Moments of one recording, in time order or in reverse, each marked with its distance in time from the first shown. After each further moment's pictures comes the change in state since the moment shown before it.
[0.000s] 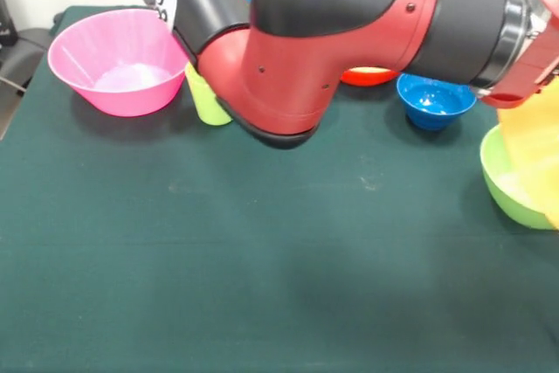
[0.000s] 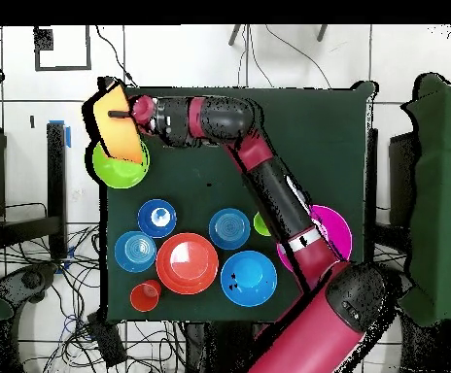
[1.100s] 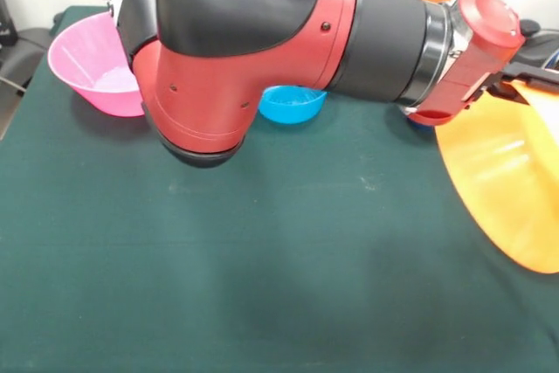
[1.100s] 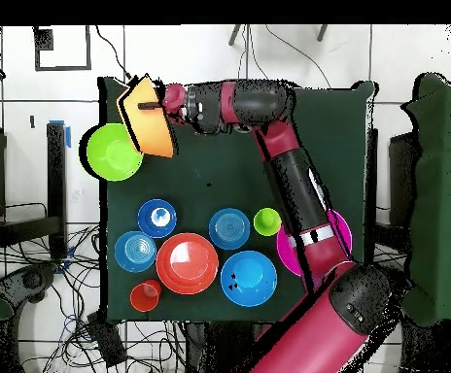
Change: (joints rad) arm -0.004 -0.028 0.000 -0.153 -0.001 0.199 -0.007
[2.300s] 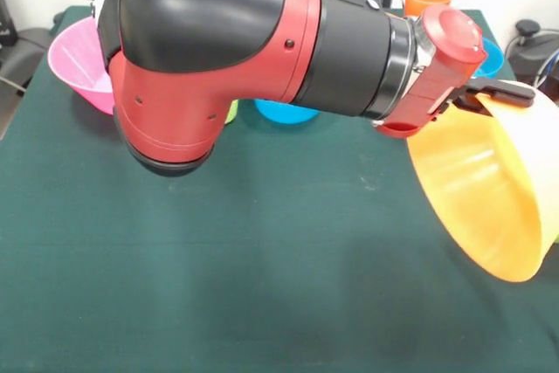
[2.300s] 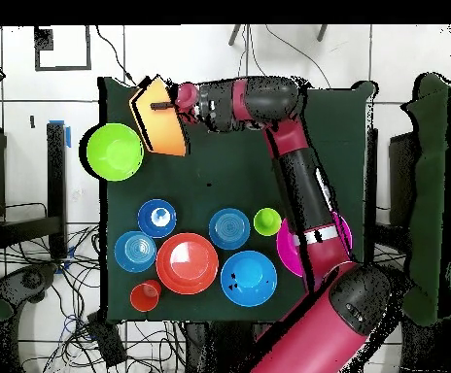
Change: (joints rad) arm 0.000 -0.002 -0.014 -0.062 -0.005 0.078 -0.024
